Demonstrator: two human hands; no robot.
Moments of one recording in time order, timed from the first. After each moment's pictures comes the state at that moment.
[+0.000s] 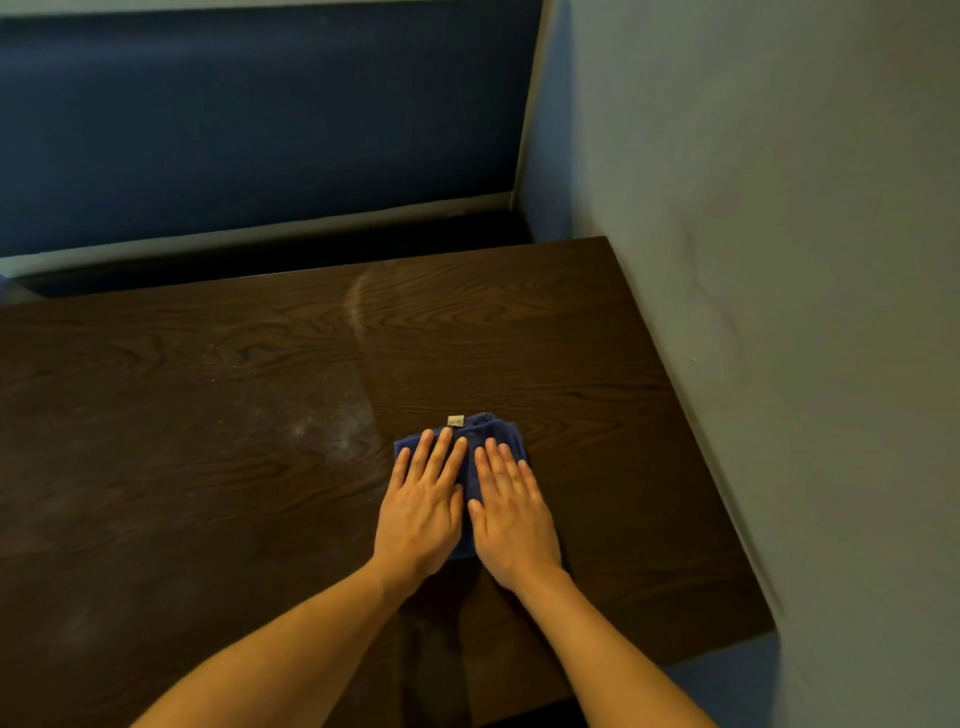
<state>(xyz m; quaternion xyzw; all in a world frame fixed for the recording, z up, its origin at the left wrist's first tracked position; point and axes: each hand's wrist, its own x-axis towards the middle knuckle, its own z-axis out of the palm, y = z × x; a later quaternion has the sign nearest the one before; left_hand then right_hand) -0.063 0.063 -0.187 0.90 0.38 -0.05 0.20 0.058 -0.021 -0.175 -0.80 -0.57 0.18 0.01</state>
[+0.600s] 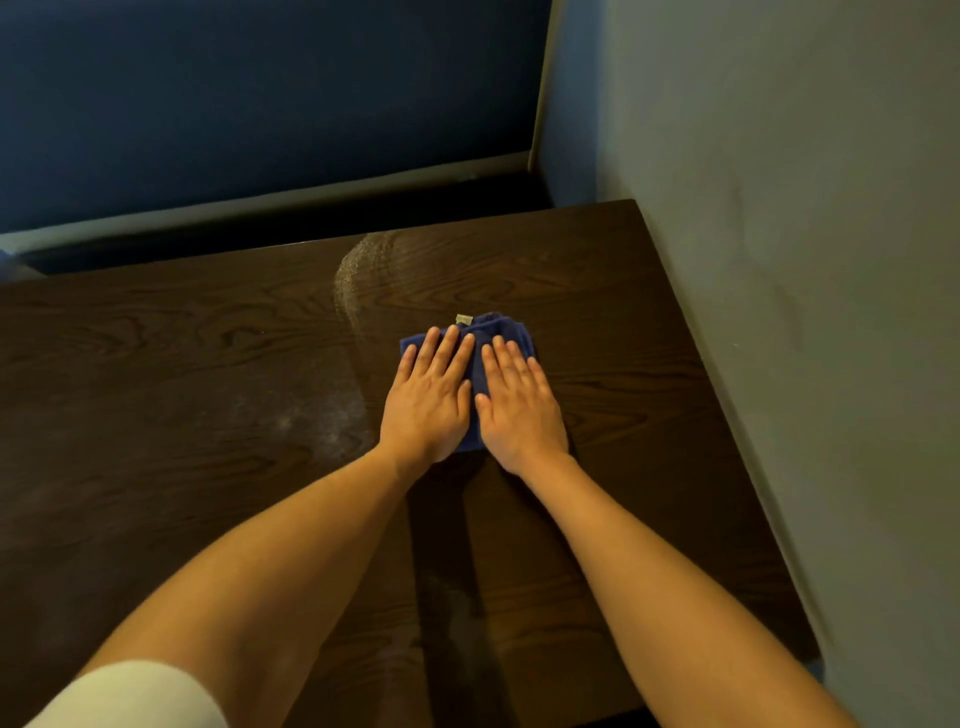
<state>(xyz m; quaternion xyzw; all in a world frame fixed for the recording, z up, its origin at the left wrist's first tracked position) 0.006 0.159 -0.199 0.91 0.40 -0.03 0.13 0.128 0.078 -0.185 -0.79 -0.59 0.16 0.02</state>
